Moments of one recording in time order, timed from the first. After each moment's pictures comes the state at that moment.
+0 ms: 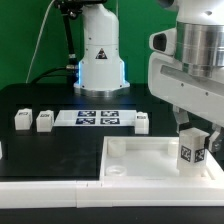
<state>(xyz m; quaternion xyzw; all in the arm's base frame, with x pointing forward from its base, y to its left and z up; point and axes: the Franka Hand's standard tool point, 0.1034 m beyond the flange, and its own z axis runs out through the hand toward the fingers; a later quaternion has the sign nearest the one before) 0.642 0.121 0.080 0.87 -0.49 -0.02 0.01</state>
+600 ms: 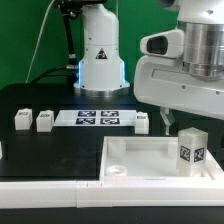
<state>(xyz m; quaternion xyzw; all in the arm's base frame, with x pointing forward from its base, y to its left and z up) 0.646 0.120 0.082 0.98 -0.18 -0.02 0.01</state>
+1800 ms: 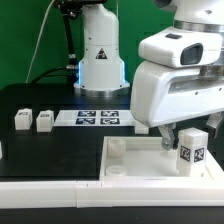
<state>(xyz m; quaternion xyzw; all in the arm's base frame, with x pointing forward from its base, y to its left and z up) 0.646 0.109 0.080 0.96 0.26 -0.02 0.02</state>
